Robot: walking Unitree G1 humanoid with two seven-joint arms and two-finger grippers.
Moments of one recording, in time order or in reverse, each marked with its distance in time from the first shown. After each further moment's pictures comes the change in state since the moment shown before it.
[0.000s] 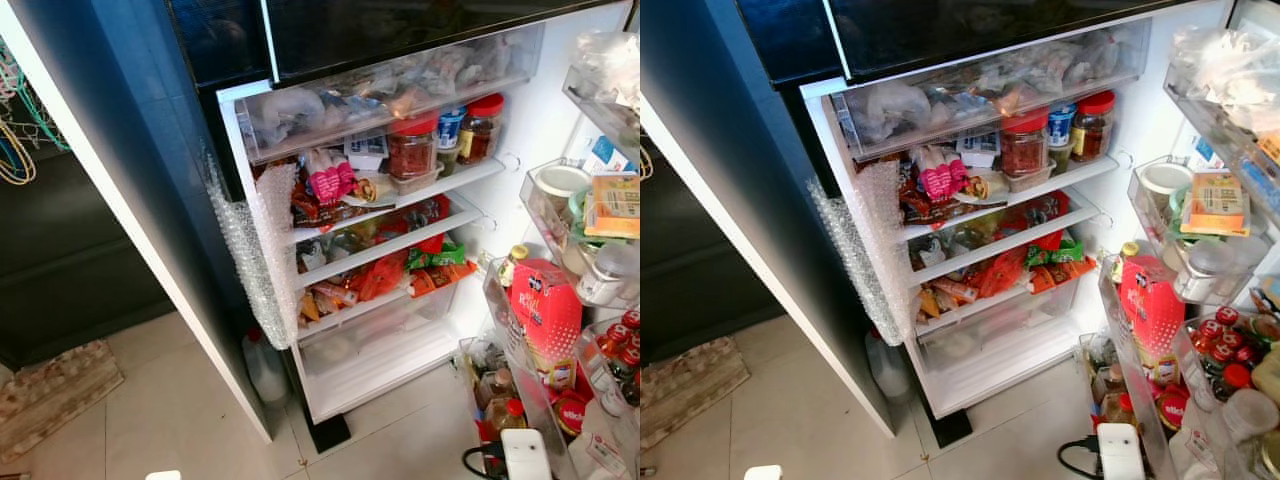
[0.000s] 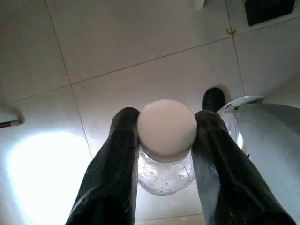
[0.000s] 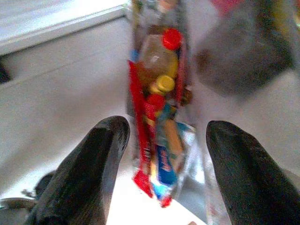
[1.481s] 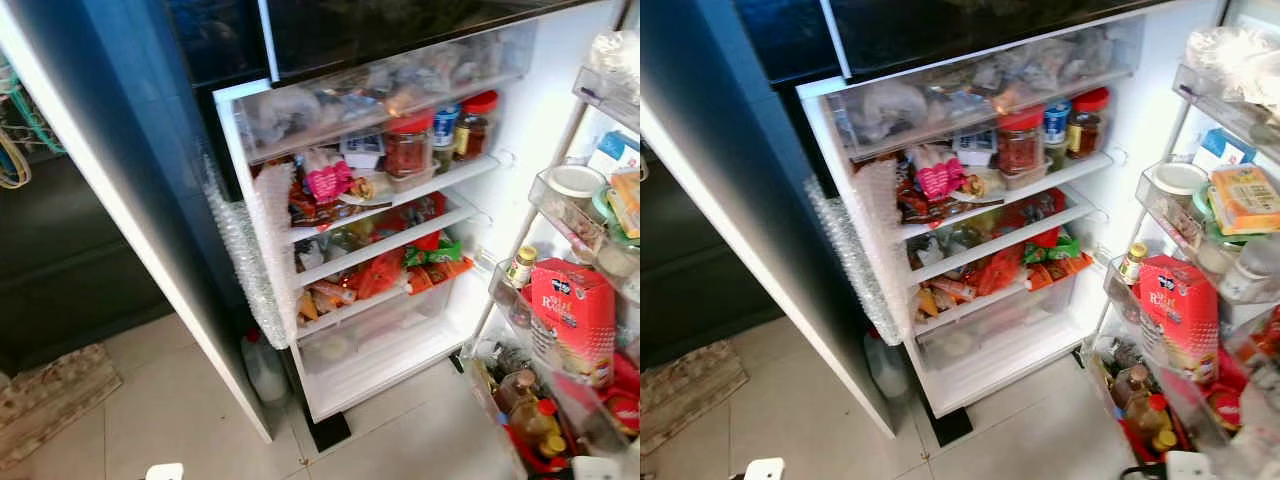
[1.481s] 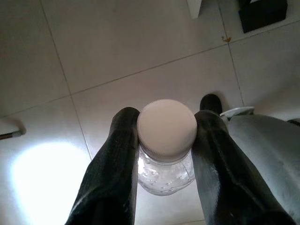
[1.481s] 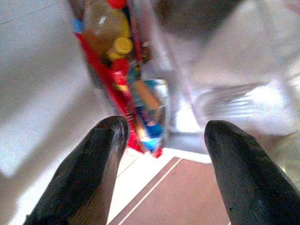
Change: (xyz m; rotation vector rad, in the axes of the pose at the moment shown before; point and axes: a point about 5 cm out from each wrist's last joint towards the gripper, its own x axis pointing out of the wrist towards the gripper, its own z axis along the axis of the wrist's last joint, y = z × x) left arm 0.002 -0.006 0.012 0.005 -0.027 -0.012; right arm -0.004 -0.060 -0.030 0.007 0.081 -0.193
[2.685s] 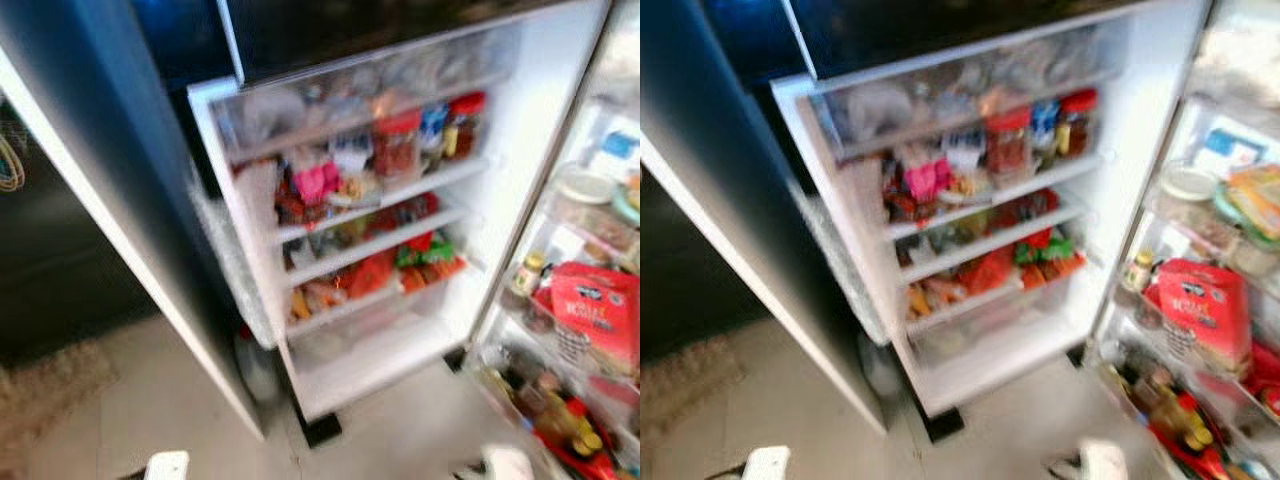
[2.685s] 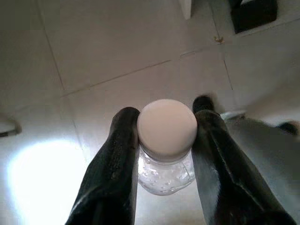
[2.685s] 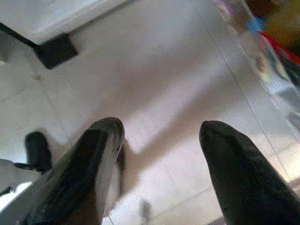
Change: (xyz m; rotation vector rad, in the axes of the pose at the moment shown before) left arm 0.001 0.005 0.007 0.015 -0.005 0.009; right arm -0.026 0.097 0.012 0.124 0.056 0.539
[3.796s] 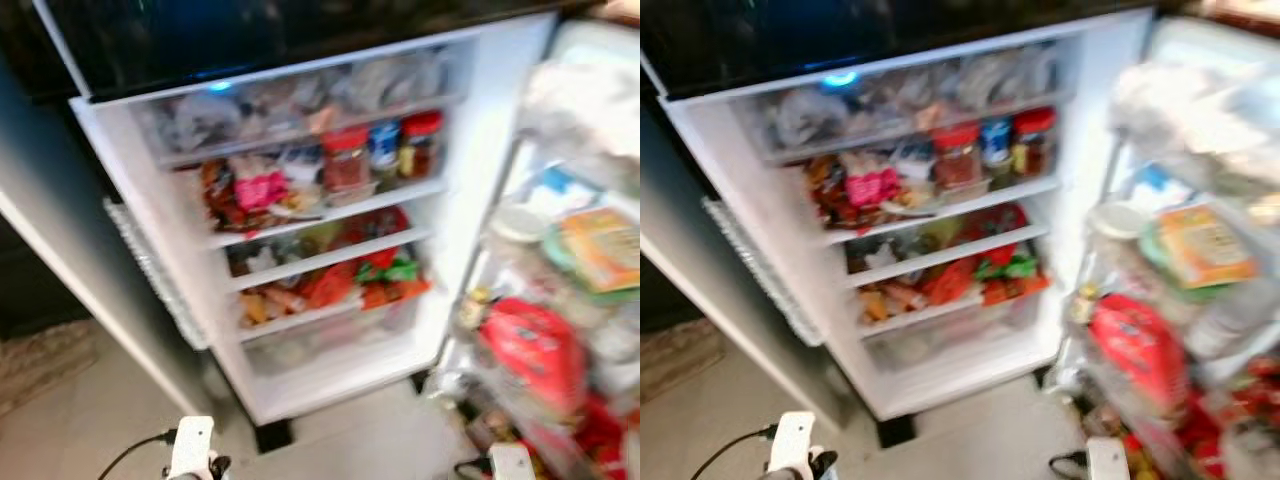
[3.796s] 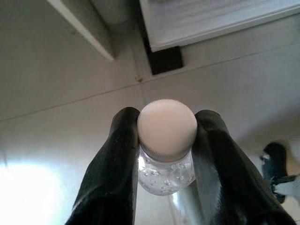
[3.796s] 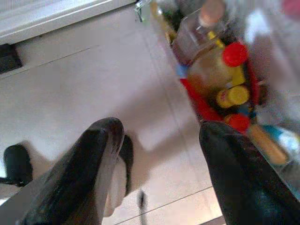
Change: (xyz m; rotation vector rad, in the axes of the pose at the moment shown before) left arm 0.005 -0.037 0.050 0.029 -0.159 -0.108; right arm -0.001 -0.011 0.005 -0.037 -0.004 -0.031
